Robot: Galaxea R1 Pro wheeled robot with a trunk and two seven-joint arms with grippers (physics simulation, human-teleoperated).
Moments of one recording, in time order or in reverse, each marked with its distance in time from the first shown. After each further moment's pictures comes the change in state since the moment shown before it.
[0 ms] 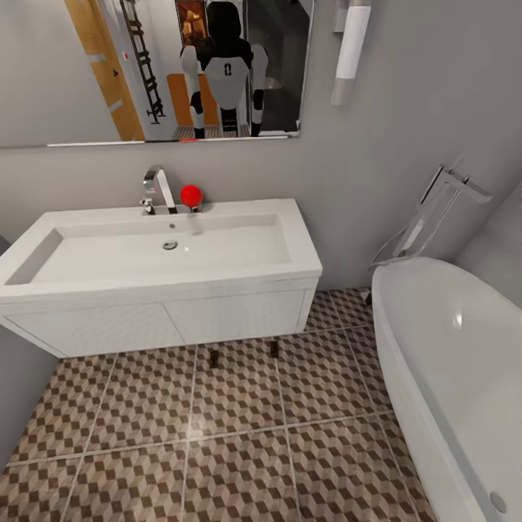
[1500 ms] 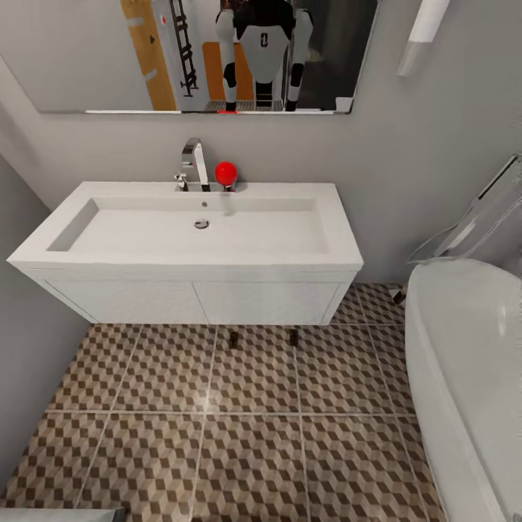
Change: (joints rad) left arm 0.000 -0.001 0.000 0.000 0.000 0.000 0.000; right arm 0.000 -0.002 -0.001 -0.006 -0.004 -0.001 0.002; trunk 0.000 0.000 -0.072
